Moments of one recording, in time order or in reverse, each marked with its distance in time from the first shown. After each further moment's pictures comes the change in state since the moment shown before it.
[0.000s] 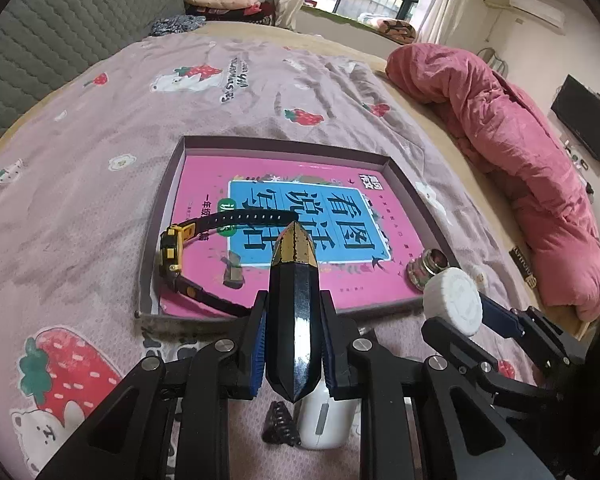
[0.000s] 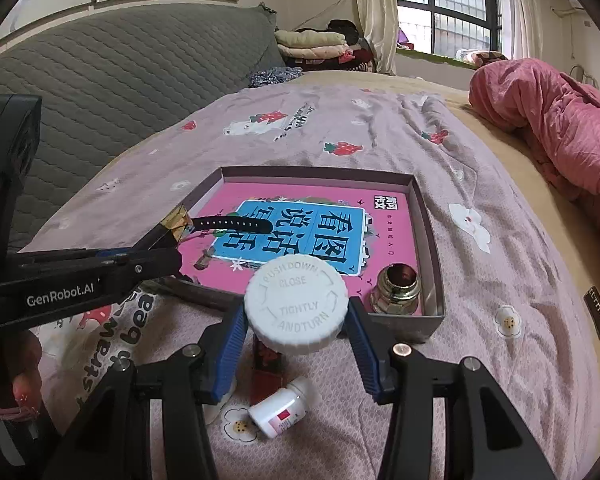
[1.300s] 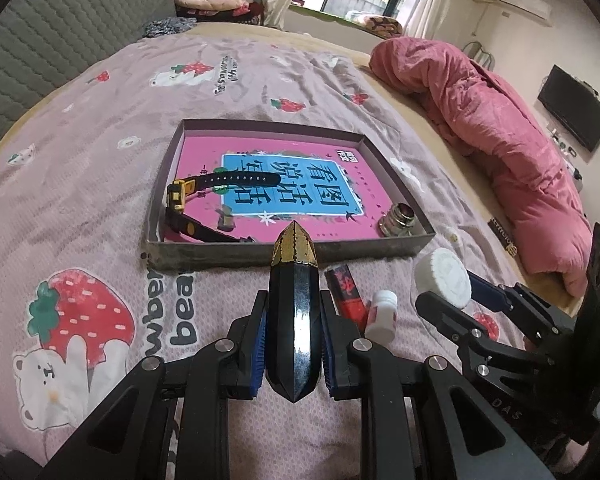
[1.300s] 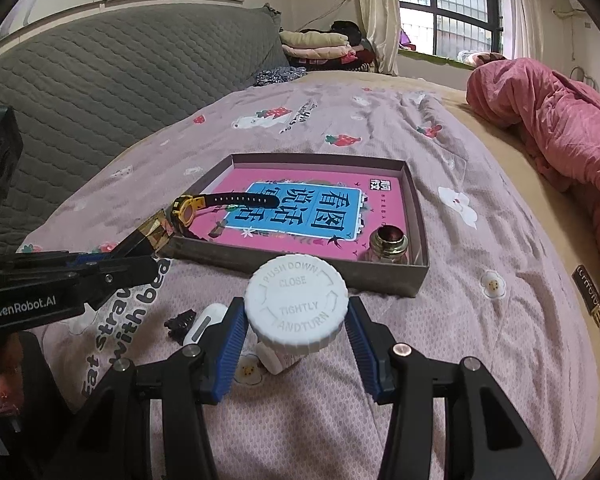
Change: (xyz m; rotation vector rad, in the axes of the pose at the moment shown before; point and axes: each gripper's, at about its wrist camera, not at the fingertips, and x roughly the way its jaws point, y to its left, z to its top) left arm -0.045 -0.010 -0.051 0.035 0.003 -0.022; right arm -0.036 0.002 -0.034 -0.012 -0.001 0.012
